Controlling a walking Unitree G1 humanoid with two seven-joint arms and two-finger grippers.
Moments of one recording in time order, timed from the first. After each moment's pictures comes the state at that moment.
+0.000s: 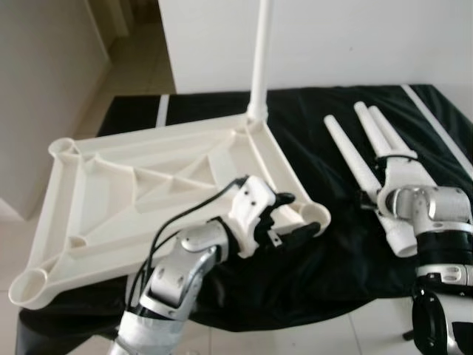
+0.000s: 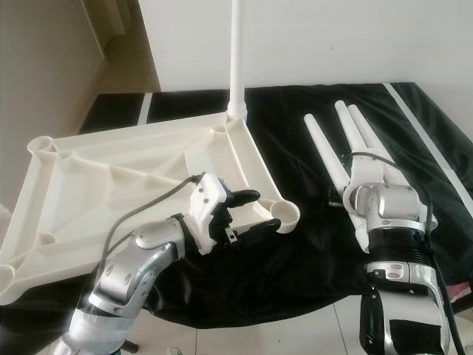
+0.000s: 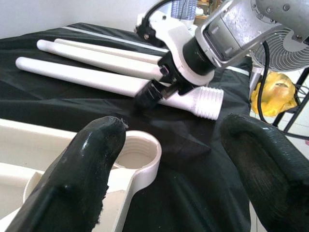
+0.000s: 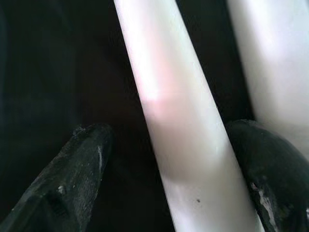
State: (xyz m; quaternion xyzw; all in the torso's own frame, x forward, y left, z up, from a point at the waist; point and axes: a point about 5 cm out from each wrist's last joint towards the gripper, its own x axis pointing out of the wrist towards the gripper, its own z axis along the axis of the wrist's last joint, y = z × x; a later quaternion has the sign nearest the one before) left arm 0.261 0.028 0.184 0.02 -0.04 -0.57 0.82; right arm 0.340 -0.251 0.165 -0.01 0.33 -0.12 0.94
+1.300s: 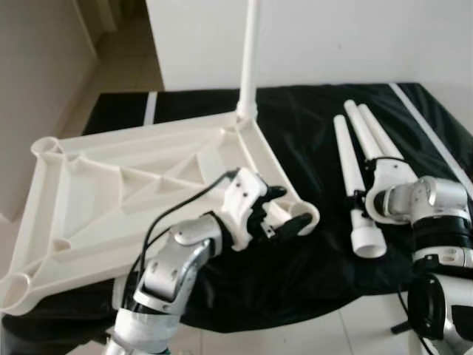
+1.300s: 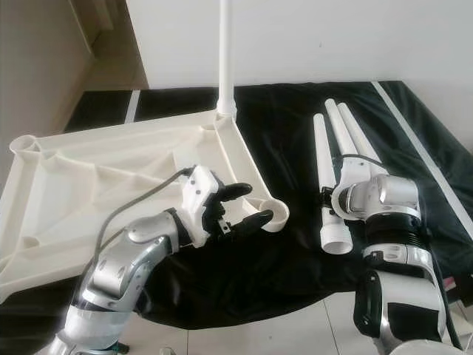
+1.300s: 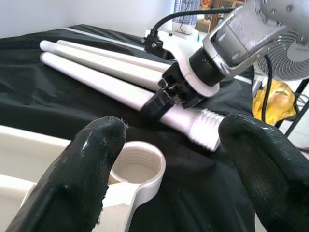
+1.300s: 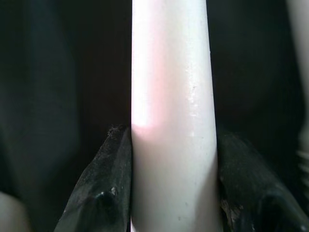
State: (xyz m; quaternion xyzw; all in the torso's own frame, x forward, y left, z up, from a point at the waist) left arm 0.269 0.037 0.192 0.01 -0.04 -0.55 0.83; right arm 0.355 -0.228 0.162 0.09 0.34 -0.01 0.94
